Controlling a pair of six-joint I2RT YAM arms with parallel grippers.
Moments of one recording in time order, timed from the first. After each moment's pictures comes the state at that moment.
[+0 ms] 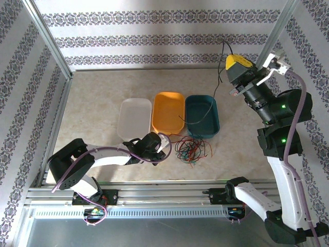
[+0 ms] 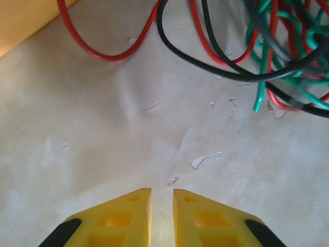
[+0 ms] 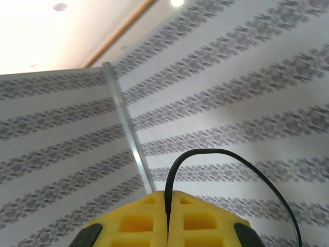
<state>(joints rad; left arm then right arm) -0.89 1.55 0.66 -0.03 0.05 -0.13 0.22 0.92 1.39 -0.04 -0.43 0.54</state>
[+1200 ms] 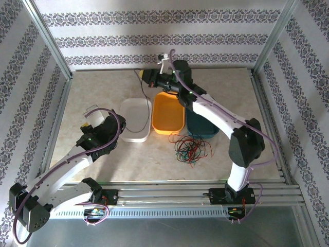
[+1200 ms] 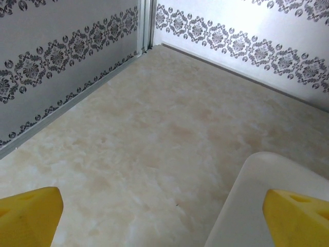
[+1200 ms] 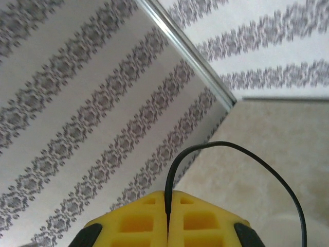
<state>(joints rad) -0.58 0.99 0.81 -0.63 -0.99 -0.84 0.61 1.83 1.57 0.16 -0.48 0.73</state>
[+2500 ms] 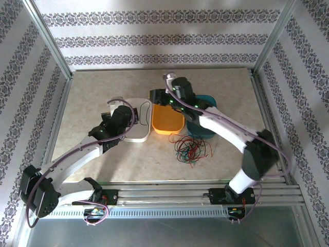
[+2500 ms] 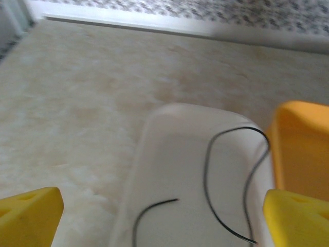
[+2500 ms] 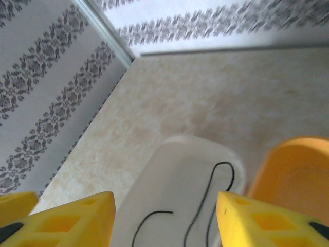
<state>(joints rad) -0.58 1.18 0.86 -0.32 -0.60 -0.49 0.65 1.57 1.28 -0.10 -0.10 0.49</state>
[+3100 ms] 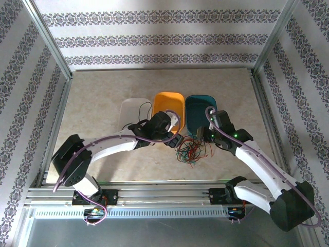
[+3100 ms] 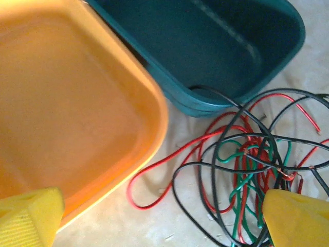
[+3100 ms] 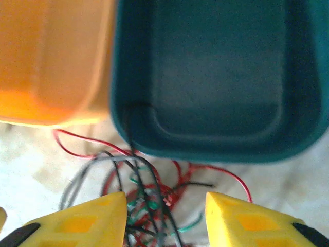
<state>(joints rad) -0.86 1.62 1.05 -0.20 -0.01 -0.16 0.40 1.02 0.74 -0.68 -0.03 0.49</state>
